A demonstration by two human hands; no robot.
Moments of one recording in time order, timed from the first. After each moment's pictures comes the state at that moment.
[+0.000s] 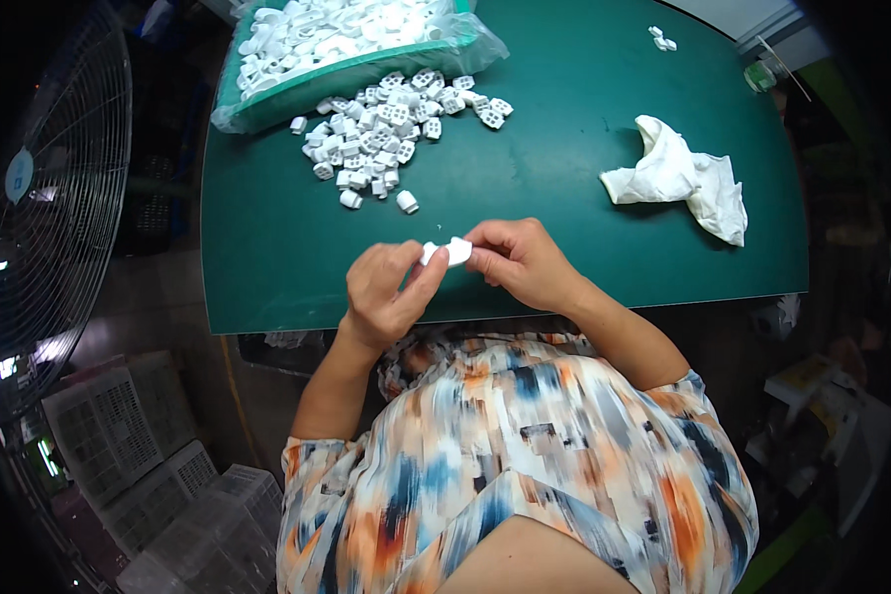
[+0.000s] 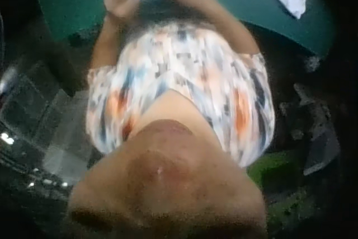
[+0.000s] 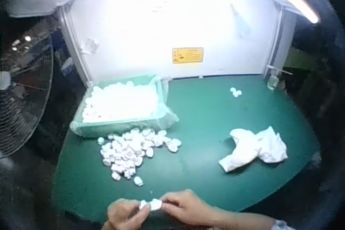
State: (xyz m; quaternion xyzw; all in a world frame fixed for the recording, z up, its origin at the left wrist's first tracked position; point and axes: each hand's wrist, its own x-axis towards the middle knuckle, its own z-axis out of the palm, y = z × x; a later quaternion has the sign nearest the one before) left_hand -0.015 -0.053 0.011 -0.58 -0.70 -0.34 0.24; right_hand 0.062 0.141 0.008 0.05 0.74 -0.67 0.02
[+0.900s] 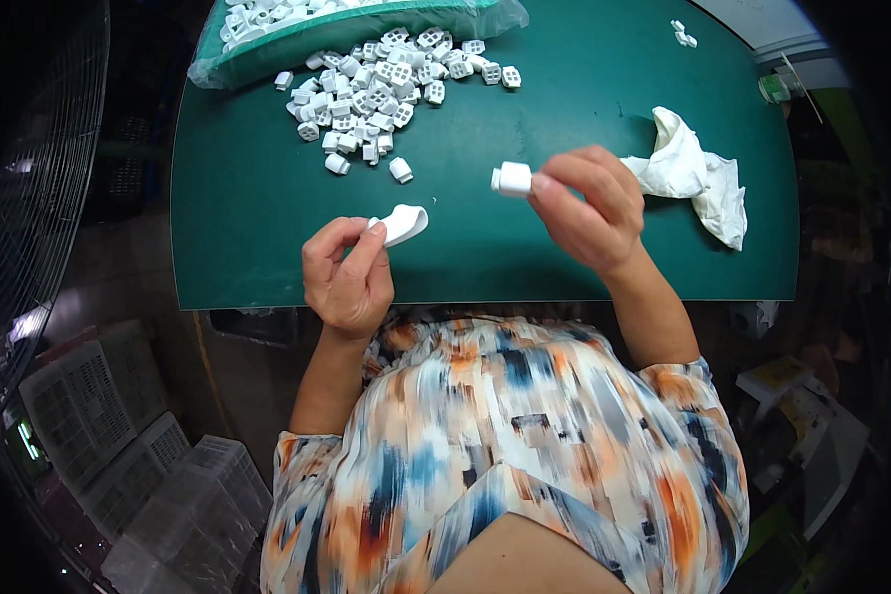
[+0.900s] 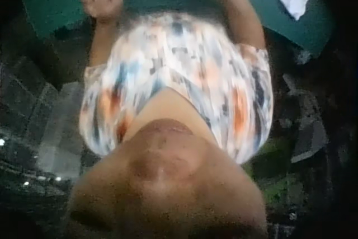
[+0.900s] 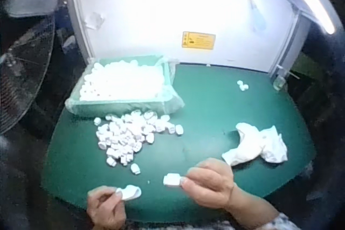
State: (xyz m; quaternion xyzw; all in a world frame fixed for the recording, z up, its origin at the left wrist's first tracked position) left_hand 0.000 -0.064 -0.007 -0.35 -0.77 -0.46 0.27; right_hand 0.031 0.186 0.028 -0.27 0.81 -0.21 -0.47
